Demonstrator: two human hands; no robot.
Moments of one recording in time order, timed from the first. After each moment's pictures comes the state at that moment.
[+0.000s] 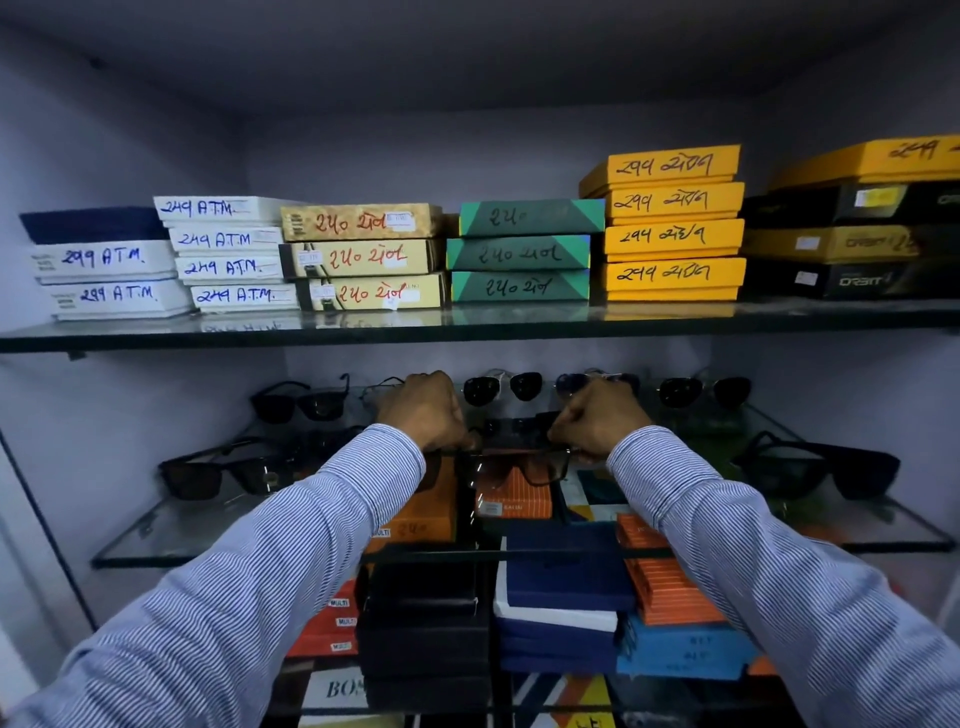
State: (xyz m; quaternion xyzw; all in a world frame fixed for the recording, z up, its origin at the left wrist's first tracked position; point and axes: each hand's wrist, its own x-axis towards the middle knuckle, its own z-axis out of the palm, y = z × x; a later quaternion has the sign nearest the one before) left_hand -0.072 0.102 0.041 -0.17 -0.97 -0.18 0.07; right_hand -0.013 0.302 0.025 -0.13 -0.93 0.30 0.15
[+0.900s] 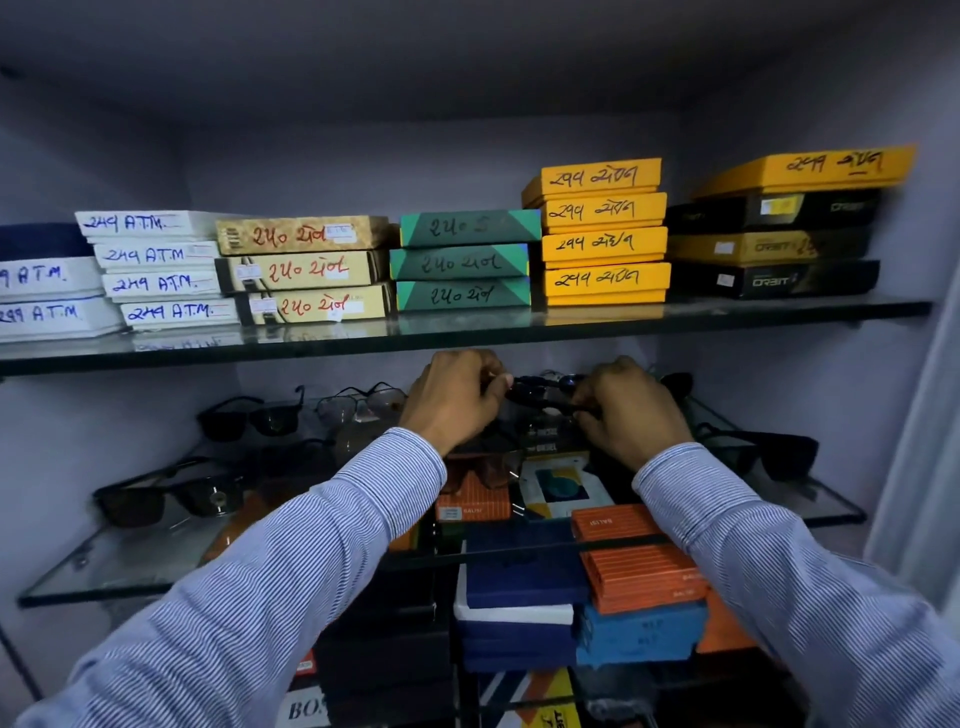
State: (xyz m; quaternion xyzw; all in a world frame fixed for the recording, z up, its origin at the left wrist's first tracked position) left_hand -0.041 0.163 0.052 -0.33 -0.88 -0.28 0.20; right_hand 0.043 0.354 0.028 -0.06 -0.94 0.01 0.33
